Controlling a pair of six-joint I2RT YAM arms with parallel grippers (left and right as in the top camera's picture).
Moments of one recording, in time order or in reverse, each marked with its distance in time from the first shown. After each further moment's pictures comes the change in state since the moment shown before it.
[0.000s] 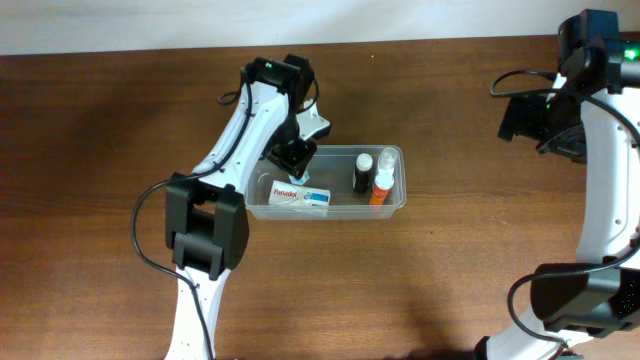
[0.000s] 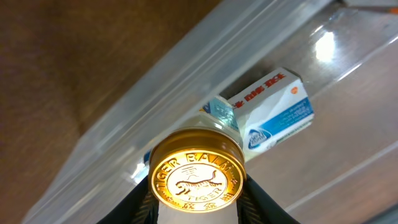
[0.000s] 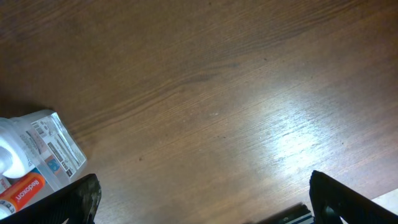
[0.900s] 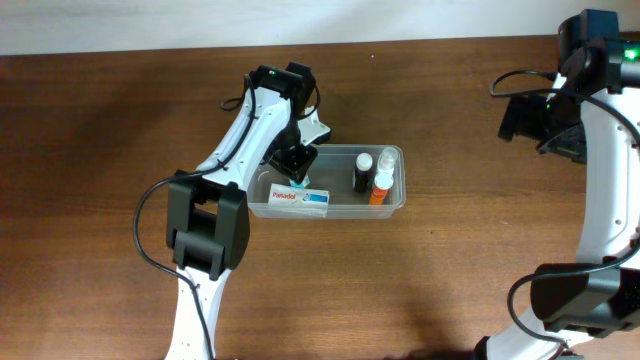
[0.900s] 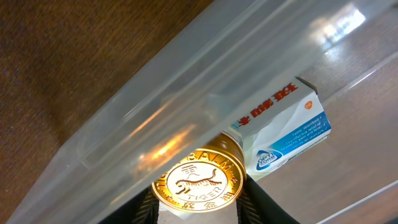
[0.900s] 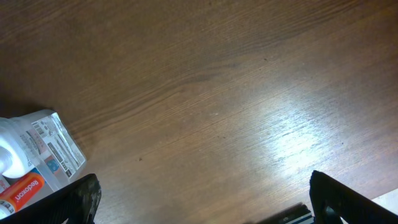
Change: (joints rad) left arm -0.003 0.001 -0.061 0.054 -0.003 0.000; right arm 0.000 0.000 0.000 0.000 0.000 0.000
